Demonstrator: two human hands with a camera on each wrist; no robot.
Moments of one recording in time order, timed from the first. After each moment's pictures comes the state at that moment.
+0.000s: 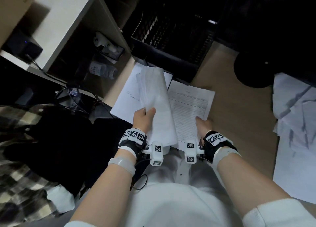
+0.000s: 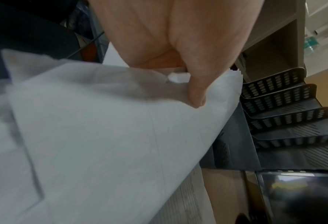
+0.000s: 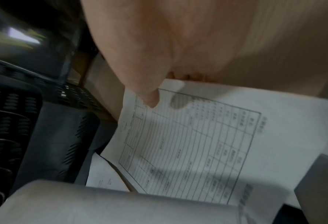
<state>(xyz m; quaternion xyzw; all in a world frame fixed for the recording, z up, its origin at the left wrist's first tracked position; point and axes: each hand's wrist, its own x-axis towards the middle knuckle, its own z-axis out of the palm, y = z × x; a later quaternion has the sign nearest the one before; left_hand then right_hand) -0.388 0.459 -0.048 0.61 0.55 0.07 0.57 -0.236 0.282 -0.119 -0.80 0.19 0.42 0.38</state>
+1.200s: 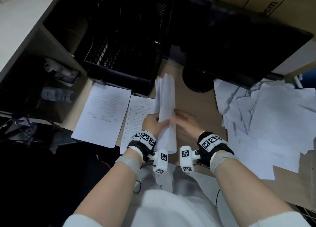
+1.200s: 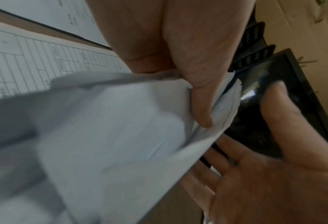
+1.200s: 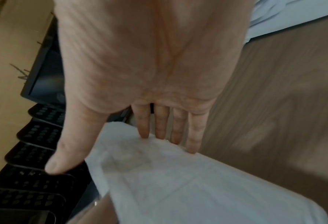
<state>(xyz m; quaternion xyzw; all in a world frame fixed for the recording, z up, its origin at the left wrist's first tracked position) -0.271 0.353 -0.020 0.74 0.38 -0.08 0.56 -0.182 0.214 -0.003 -0.69 0.01 0.47 0.55</state>
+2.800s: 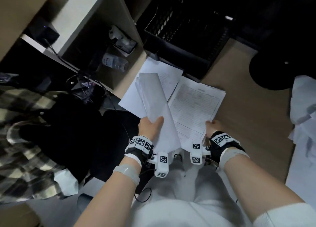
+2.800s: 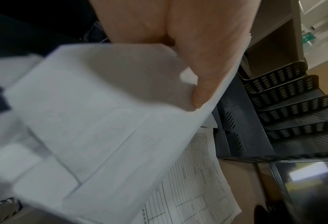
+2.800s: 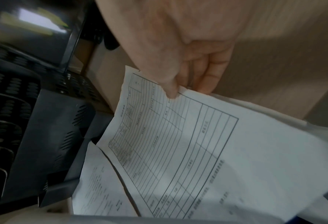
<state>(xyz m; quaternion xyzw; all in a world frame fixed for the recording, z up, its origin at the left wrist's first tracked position) -0.418 0.415 -0.043 0.56 0.64 0.06 0.52 -0.235 0.268 -0.117 -0.85 0.06 0.45 0.27</state>
